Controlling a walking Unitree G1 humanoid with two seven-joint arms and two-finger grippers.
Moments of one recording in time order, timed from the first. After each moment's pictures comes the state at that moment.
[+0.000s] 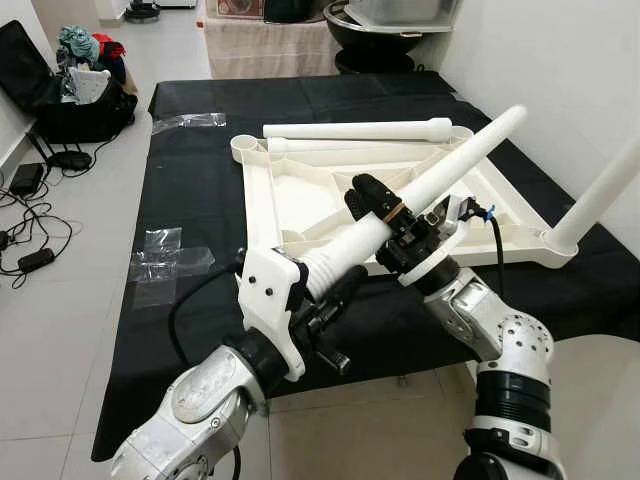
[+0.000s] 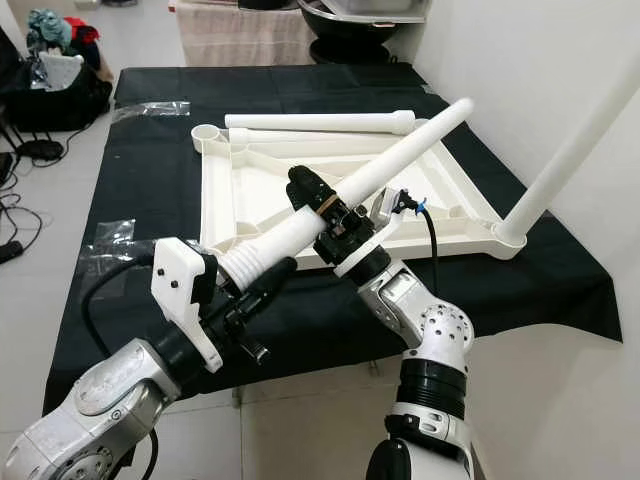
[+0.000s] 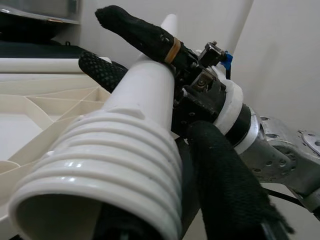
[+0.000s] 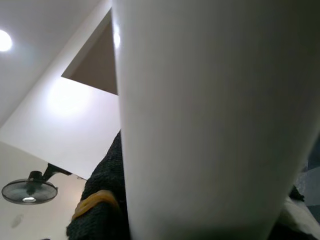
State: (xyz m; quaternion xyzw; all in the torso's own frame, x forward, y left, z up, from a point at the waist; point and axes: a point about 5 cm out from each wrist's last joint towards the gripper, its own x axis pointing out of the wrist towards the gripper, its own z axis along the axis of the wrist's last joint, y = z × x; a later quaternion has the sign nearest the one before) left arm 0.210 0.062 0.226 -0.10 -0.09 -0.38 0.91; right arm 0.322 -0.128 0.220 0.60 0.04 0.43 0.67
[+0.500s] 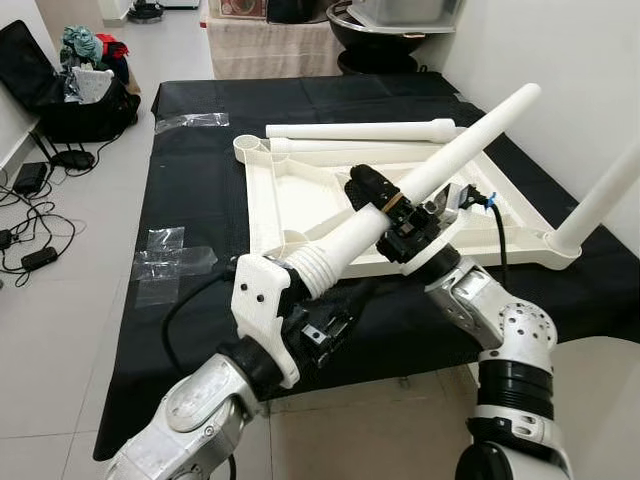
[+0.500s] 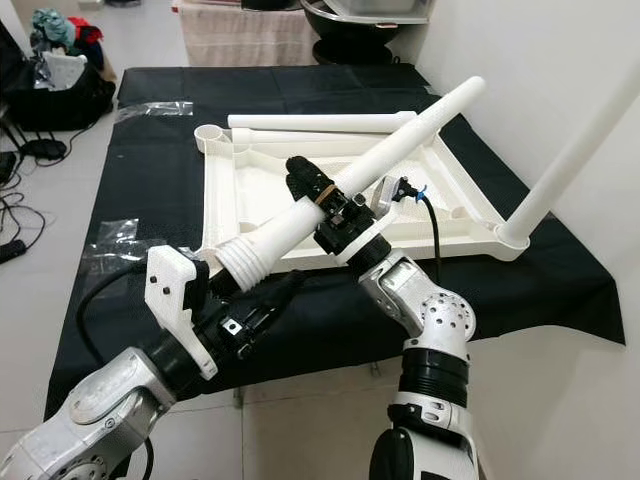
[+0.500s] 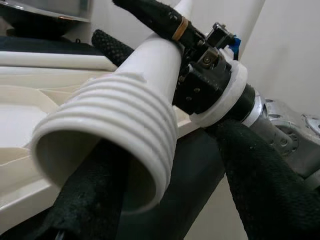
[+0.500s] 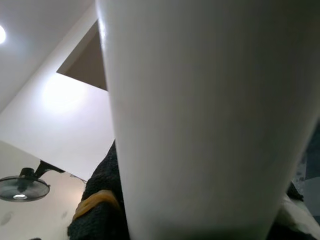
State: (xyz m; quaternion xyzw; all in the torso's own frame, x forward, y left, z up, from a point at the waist) left arm 0.208 0.070 0.217 -0.10 -0.07 -0.36 0.92; right arm 0.330 -0.133 0.232 0.59 0.03 0.43 0.68
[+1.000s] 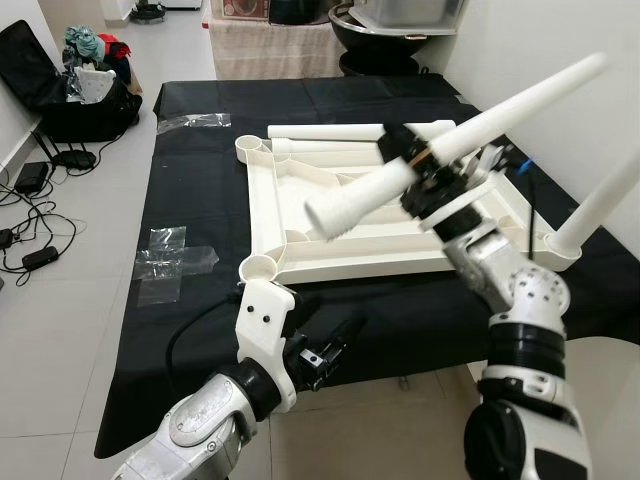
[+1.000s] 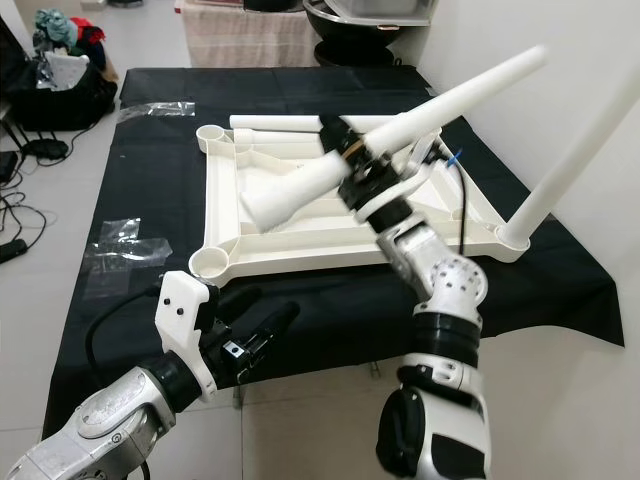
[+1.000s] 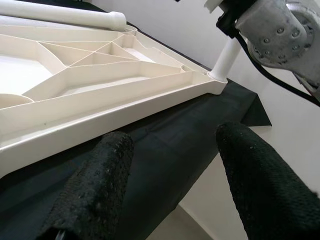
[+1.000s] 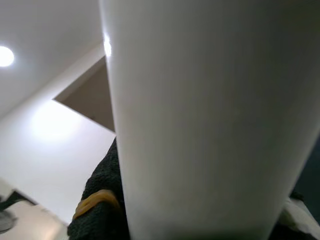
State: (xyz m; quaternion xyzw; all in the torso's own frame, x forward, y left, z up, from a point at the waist) left arm 0.206 0.070 0.196 -0.10 -0.02 -0.35 0.93; right arm 0.361 -0.160 0.270 0.58 -0.07 0.37 0.73
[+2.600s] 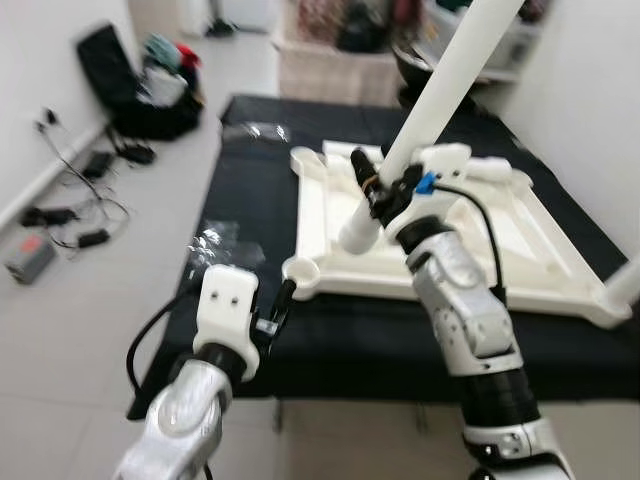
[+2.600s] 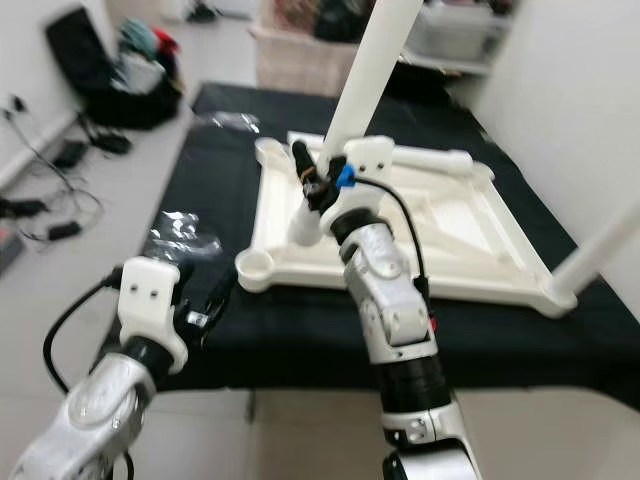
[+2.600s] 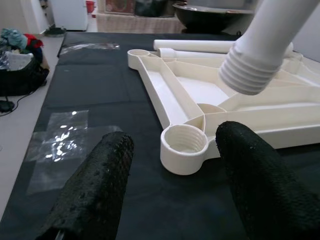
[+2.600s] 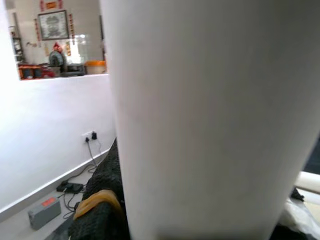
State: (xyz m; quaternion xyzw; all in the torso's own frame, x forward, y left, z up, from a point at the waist) left arm 0.233 0.096 0.191 -0.01 -0.05 -0.16 0.99; right arm 0.339 -0.116 0.264 0.03 -0.19 0.15 0.97
